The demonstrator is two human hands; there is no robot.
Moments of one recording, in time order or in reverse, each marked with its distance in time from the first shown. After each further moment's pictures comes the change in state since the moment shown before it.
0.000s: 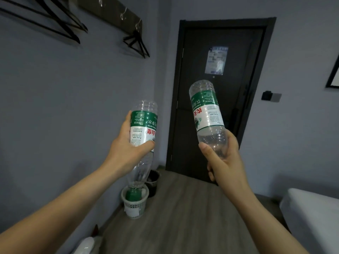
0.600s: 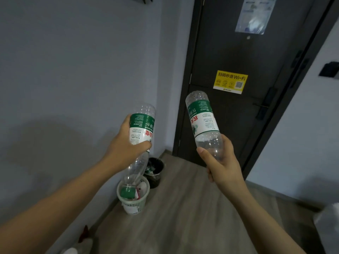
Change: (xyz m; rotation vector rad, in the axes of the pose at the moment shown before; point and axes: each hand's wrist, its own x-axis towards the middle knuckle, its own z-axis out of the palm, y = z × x) left_hand 0.290 -0.212 0.127 0.189 -0.066 -0.197; right_hand 0.280 0.267 0.066 -0.039 -0.095 0.255
